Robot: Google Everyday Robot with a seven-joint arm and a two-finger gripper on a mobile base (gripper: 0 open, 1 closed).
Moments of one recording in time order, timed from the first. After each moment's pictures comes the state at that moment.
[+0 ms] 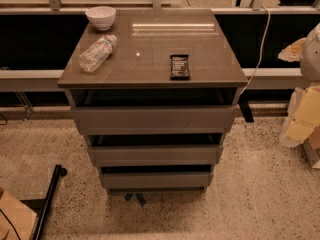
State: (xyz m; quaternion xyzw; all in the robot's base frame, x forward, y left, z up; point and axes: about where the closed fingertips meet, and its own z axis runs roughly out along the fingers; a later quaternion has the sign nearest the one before) arm 0.430 -0.230 0.966 -0.59 0.79 -0.04 0.17
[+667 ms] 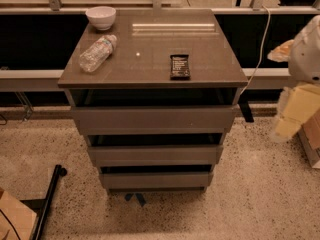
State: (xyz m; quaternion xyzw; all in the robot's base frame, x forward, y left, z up) arm 0.446 -0.224 0.956 -0.60 0.78 -0.03 0.18
